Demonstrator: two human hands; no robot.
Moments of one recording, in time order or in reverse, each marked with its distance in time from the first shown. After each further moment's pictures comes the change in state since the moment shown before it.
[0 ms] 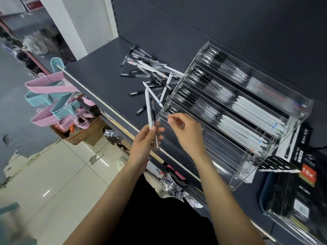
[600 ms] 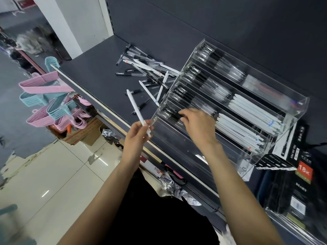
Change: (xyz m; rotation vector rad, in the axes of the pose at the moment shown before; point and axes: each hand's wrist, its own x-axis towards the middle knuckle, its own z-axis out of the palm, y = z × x) left_hand 0.007 0.004 -0.004 -0.003 0.089 0.018; right_hand 0.022 0.019 -0.031 -0.675 -0.021 -0.158
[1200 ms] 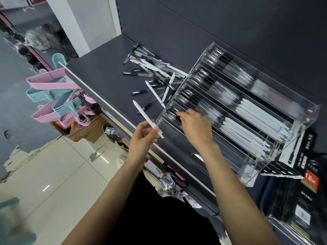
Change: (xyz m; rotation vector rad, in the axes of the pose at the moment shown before) left_hand 0.006 -0.006 -0.003 0.019 0.016 -0.031; right_hand 0.013 -0.011 0.021 -0.058 -0.065 -0.054
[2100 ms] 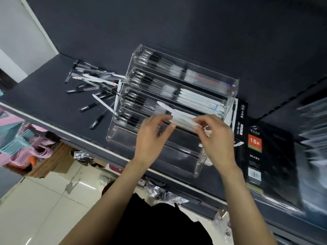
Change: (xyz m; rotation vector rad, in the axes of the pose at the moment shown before) left_hand -0.028 0.004 0.123 0.707 -0.351 0.673; right_hand -0.132 0.088 -0.078 0.392 0.445 0.313
